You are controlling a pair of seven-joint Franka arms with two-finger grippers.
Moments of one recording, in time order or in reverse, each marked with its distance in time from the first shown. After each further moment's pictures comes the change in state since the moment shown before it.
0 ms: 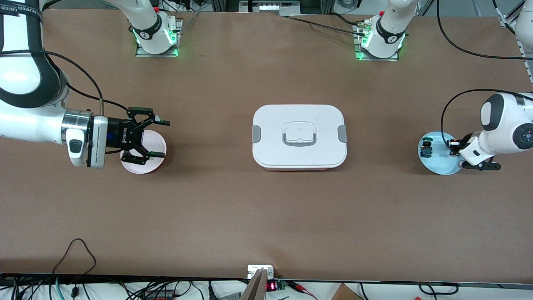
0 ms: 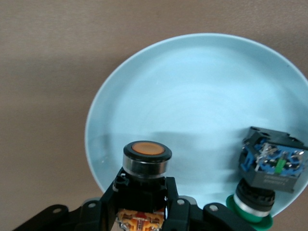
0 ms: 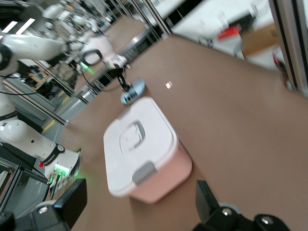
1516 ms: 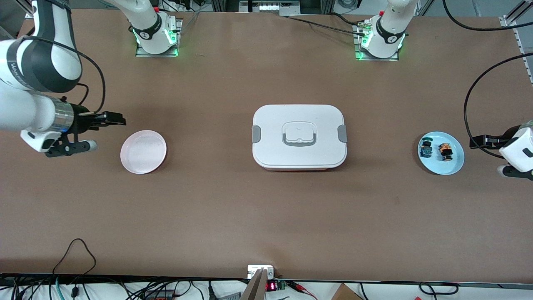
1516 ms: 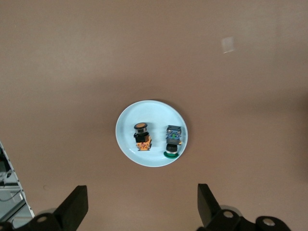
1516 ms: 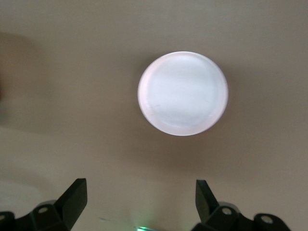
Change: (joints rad) left arm -0.030 -0.059 -0.432 0.595 0.000 -0.704 -0.021; right arm -0.019 -0.054 -0.009 0.092 -0.986 -0.133 1.017
